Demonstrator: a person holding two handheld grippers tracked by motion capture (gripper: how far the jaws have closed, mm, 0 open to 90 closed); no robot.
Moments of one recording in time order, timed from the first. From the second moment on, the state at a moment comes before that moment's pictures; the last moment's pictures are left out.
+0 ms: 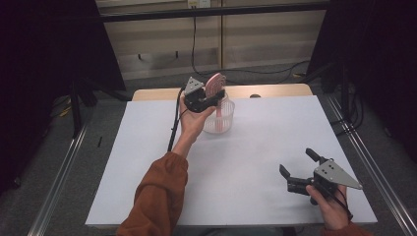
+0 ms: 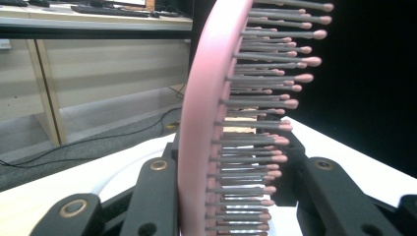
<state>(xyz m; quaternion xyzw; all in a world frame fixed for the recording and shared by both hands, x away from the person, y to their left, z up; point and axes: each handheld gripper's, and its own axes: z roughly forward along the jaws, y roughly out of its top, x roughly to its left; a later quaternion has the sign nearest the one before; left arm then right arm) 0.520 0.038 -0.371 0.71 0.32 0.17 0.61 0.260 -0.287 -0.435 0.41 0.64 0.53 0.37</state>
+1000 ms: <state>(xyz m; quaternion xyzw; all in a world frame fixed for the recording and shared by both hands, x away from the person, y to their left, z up) 0.523 0.051 -0.372 0.72 0.32 0.22 0.57 0.261 -0.287 -0.436 0.41 0.65 0.53 0.37</state>
